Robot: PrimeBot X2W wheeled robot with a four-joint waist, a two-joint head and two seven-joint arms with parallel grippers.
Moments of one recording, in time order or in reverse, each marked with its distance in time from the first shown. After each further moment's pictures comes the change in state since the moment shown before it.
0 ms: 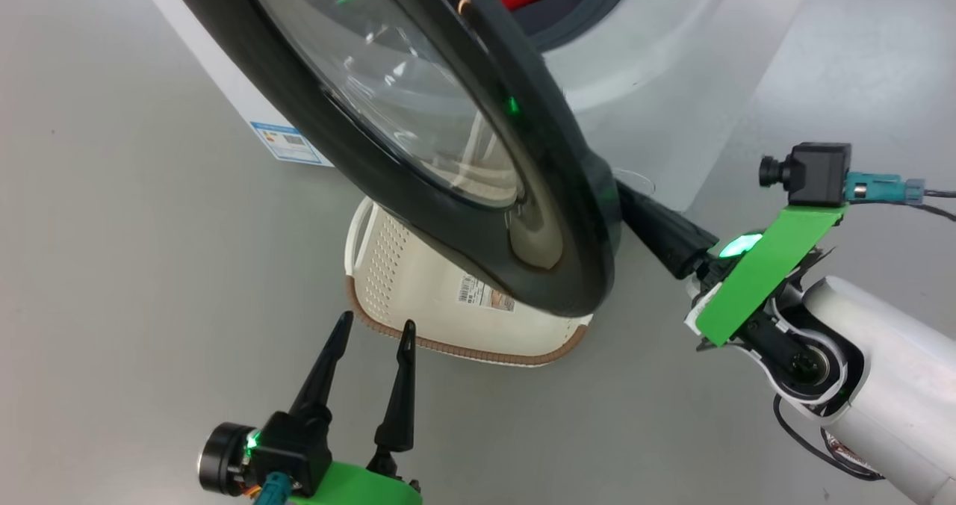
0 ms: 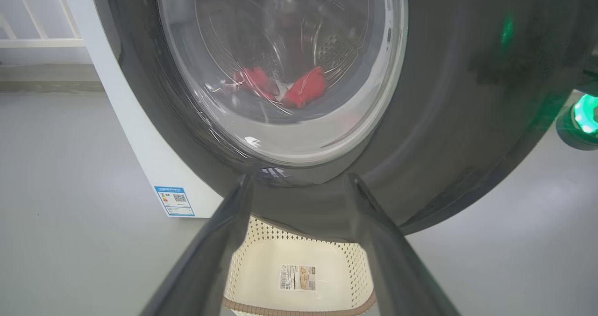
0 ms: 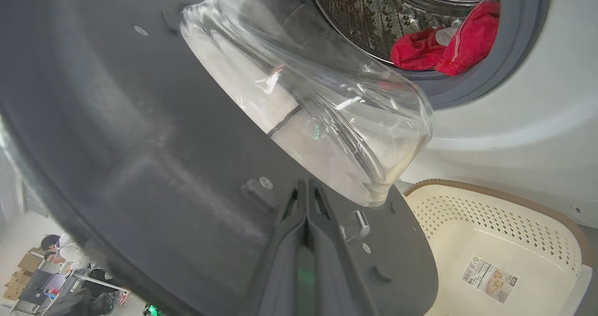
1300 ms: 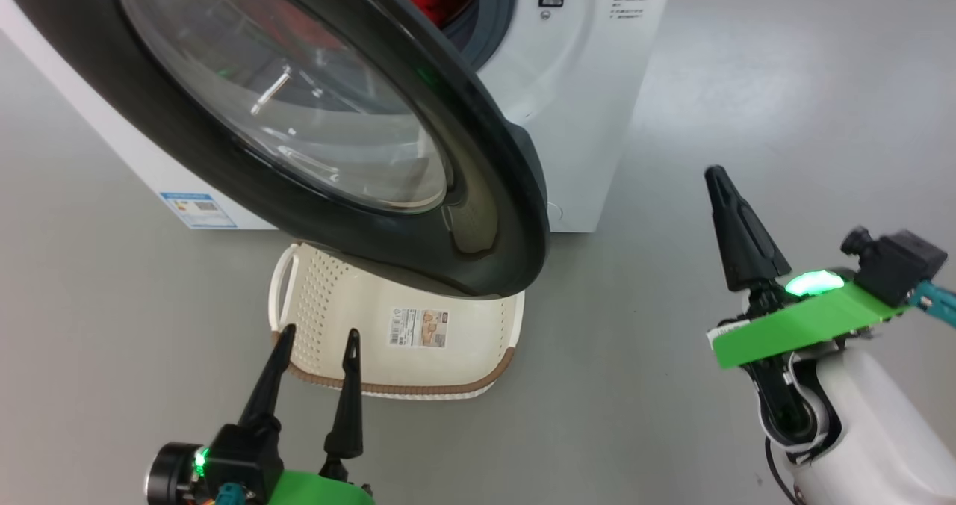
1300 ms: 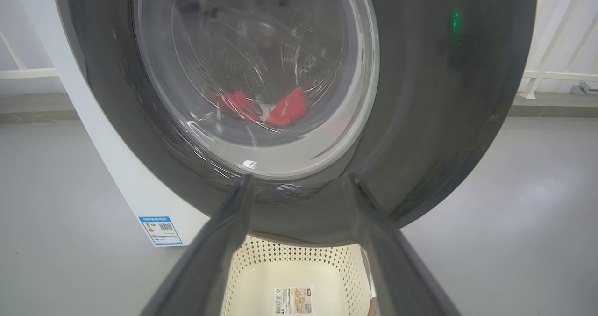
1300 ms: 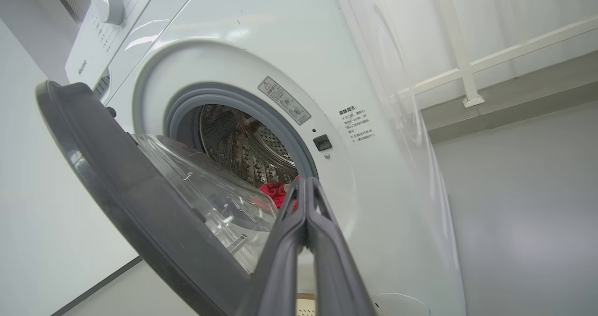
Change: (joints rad) left arm 0.051 0.000 0.140 0.007 0.060 -0.043 0.000; right arm 0.395 0.354 -0.654 0.059 -0.731 0.000 -0.145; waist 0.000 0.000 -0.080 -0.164
